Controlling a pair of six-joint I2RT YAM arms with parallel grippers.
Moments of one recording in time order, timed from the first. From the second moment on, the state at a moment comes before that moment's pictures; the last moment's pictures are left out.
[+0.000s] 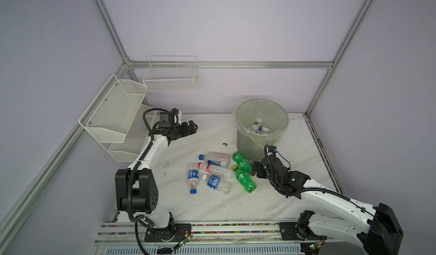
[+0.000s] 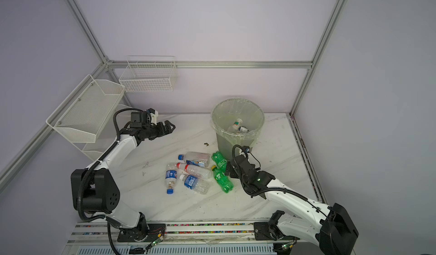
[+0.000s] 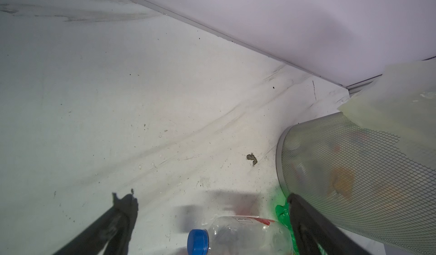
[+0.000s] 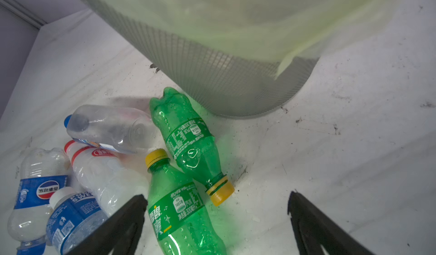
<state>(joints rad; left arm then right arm) -0.01 1.60 1.32 -0.45 0.33 -0.36 0.83 1.11 0.70 -0.38 0.37 0.75</state>
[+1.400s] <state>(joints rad) -0.01 1.64 1.32 -0.45 0.37 -0.39 0.97 1.45 0.76 -0.34 0.23 0.65</state>
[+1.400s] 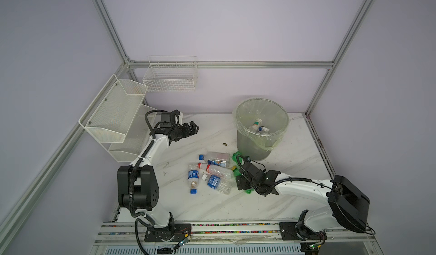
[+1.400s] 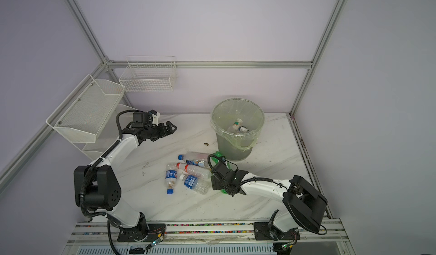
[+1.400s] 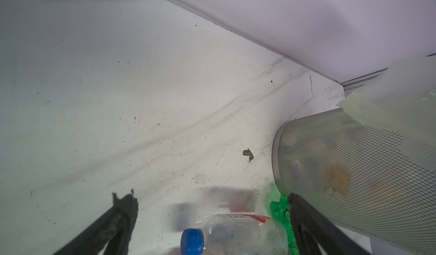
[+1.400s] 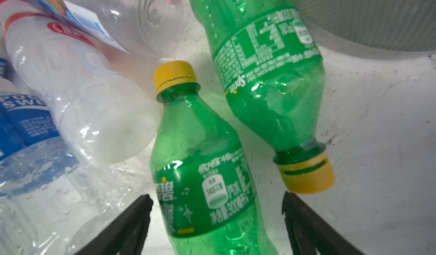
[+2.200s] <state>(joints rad) -0.01 1.64 1.32 -0.45 0.37 -0.39 0.97 1.50 0.79 -0.31 0.19 0.65</state>
